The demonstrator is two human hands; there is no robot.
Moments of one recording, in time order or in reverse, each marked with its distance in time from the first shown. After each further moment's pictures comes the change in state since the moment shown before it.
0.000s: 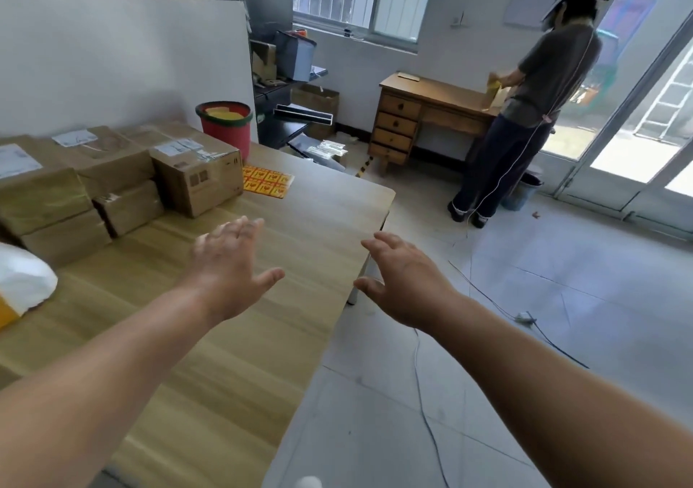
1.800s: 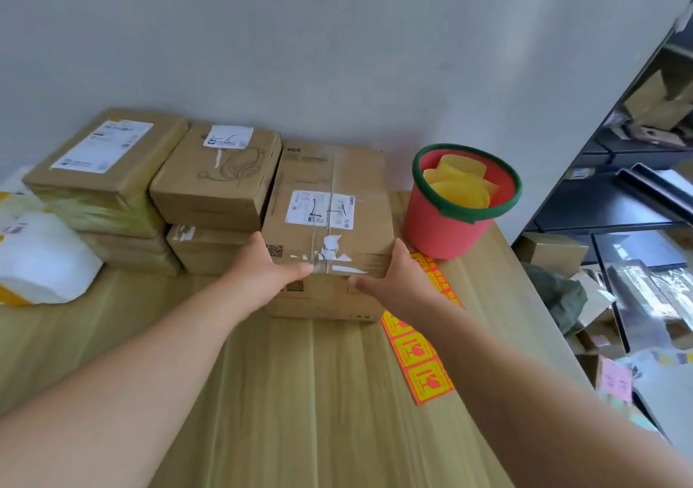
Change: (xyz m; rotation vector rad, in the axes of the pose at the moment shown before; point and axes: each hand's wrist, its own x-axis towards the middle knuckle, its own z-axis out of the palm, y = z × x) left_hand 0.434 -0.232 0.119 -0.675 0.413 -1.341; right_hand 0.709 -0.088 0.165 0.538 -0.619 -0.503
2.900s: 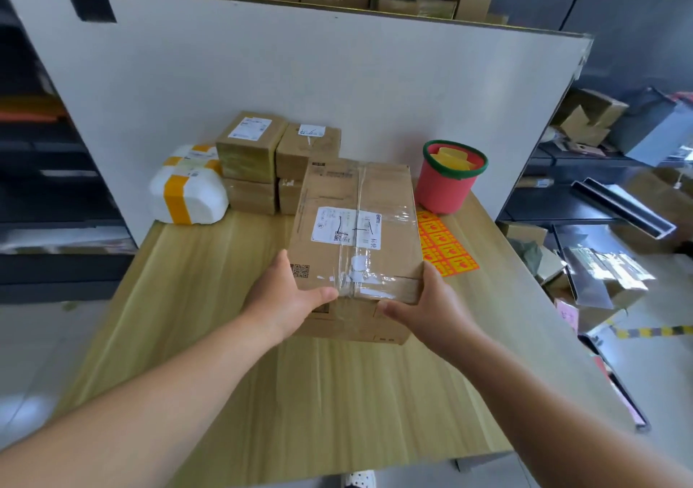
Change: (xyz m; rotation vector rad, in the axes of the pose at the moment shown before) left_hand -0.319 -0.140 -0.103 -0.021 0.029 0.228; right_hand -0.363 -0.020 0.073 -0.011 0.166 -0.136
